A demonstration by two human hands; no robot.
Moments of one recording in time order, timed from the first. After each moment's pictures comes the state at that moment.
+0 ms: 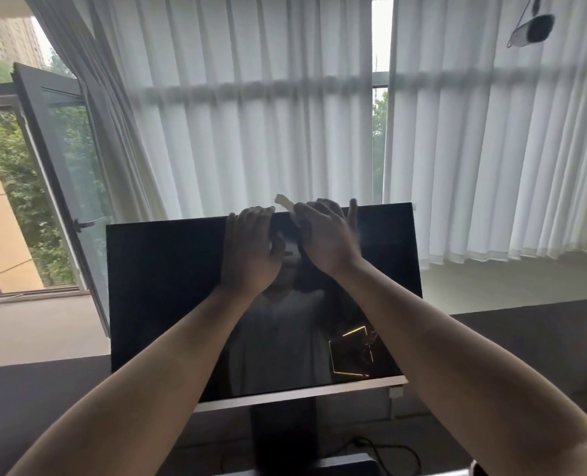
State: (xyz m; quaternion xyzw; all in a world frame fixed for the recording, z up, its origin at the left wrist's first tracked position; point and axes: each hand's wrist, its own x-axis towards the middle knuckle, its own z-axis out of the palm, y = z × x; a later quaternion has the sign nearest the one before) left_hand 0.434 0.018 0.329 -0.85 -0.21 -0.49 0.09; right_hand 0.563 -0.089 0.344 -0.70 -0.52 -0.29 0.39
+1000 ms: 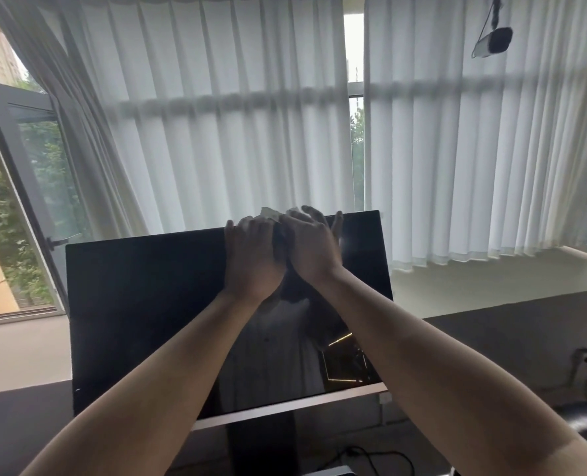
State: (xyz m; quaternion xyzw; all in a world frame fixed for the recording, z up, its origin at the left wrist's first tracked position) left_hand 0.477 -0.022 0.337 -0.83 -0.21 -0.50 0.09; right_hand 0.581 -0.099 0.345 -0.73 -0.49 -0.26 0.40
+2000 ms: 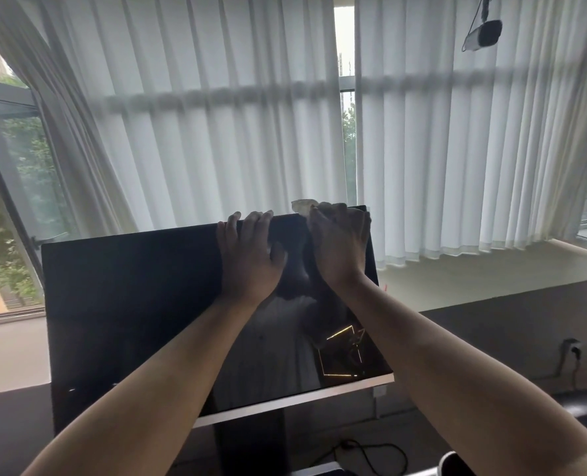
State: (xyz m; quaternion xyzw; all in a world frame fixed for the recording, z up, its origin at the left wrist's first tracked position) left_hand 0.498 -0.021 0.319 -0.84 -0.22 -0.48 0.10; right_hand 0.639 -0.121 0.314 -0.74 -0.36 -0.40 0.41
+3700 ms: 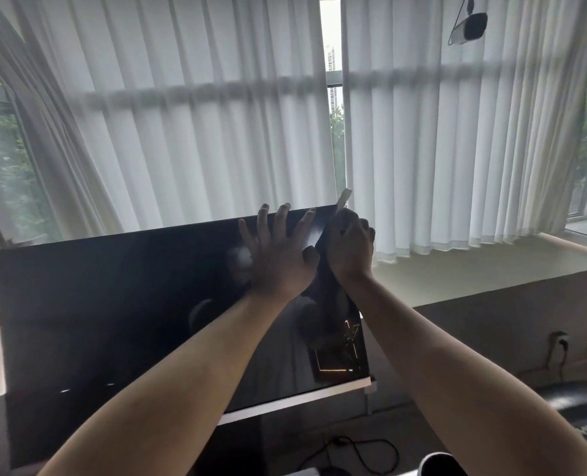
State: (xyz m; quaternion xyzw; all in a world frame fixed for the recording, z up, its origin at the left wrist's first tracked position) left_hand 0.575 -0.079 0.311 -0.87 -0.23 -0.42 0.12; right_hand 0.683 -0.154 0.312 -0.73 -0.27 -0.16 0.61
